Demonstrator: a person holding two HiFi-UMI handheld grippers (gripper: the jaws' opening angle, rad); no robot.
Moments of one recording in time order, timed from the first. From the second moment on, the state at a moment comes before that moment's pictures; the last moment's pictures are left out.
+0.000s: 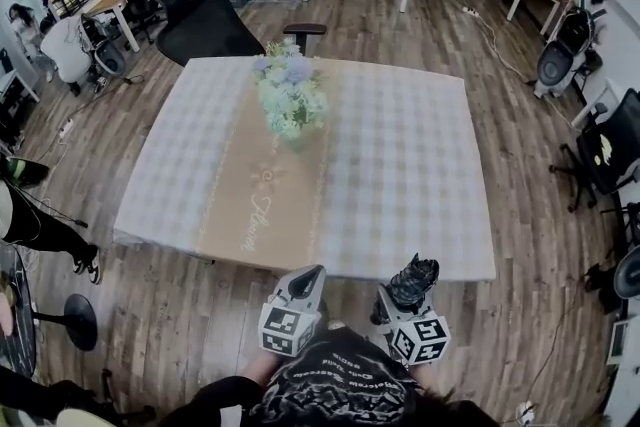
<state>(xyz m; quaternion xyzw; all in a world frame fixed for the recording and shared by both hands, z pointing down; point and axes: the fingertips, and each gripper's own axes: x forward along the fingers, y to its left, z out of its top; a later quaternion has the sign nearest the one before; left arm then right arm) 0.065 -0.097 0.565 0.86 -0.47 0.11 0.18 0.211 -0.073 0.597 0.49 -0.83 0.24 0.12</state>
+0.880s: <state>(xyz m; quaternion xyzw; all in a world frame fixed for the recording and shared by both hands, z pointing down) 0.024 -0.175 0.570 0.87 -0.44 0.11 0.17 0.232 -0.173 0.568 0.56 -0.77 0.18 0.24</state>
